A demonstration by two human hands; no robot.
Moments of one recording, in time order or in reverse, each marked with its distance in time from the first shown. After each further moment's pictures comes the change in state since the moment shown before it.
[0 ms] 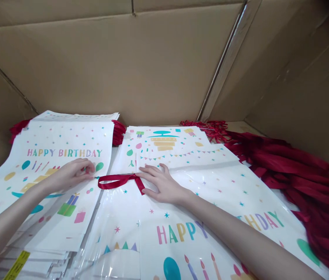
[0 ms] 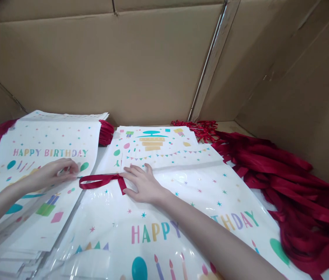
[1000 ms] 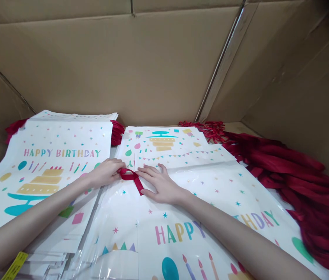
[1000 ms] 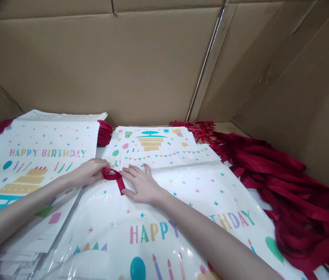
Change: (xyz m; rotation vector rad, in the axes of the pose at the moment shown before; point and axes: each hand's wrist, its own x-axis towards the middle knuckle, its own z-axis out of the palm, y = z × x) left_hand 0.067 0.069 0.039 0.117 -0.053 0.262; right_hand 0.001 0.001 0.001 -0.026 -0.027 -0.004
